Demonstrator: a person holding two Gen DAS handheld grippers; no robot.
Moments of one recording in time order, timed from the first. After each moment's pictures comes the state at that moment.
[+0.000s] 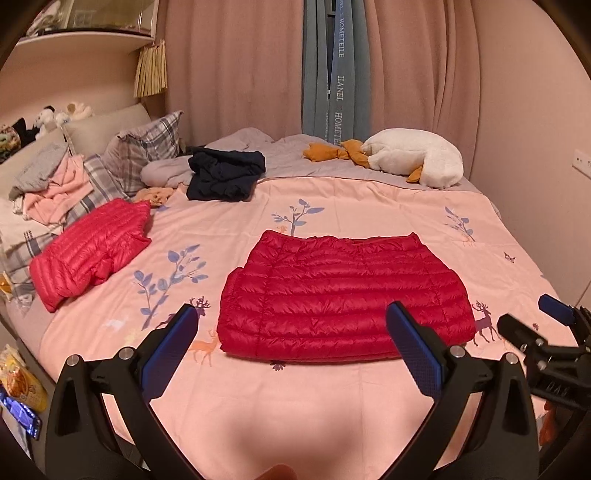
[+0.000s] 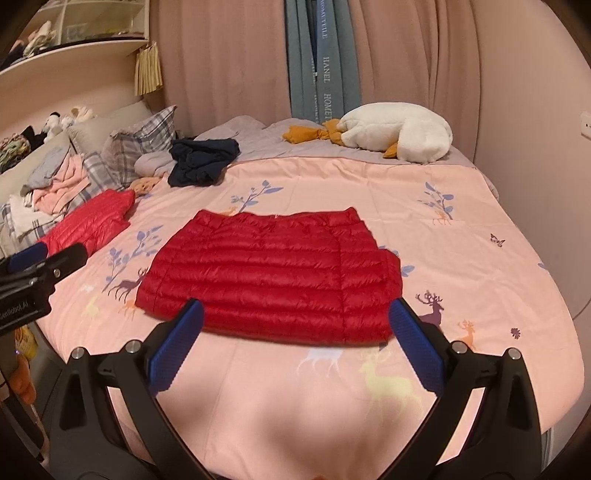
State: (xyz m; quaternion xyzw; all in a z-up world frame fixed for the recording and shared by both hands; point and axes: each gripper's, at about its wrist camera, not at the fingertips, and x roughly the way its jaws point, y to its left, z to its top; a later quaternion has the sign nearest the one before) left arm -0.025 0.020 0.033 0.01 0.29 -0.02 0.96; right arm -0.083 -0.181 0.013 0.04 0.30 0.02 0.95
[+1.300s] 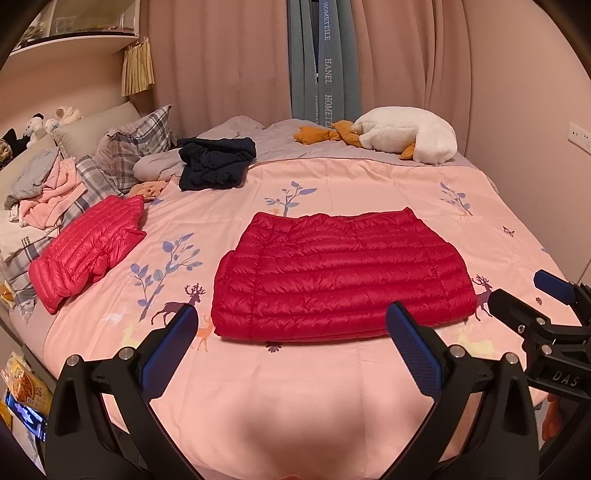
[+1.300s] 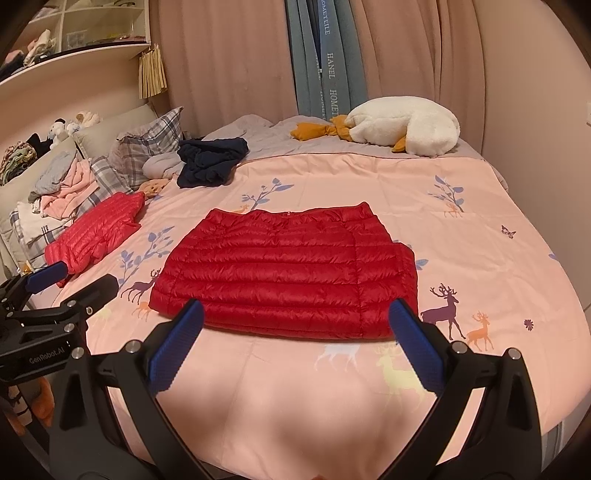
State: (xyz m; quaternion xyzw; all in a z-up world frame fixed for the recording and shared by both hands) left arm -0.027 0.004 0.019 0.03 0.31 -0.03 0.95; right arm -0.080 -0.177 0.015 0.06 0.30 0.03 0.95
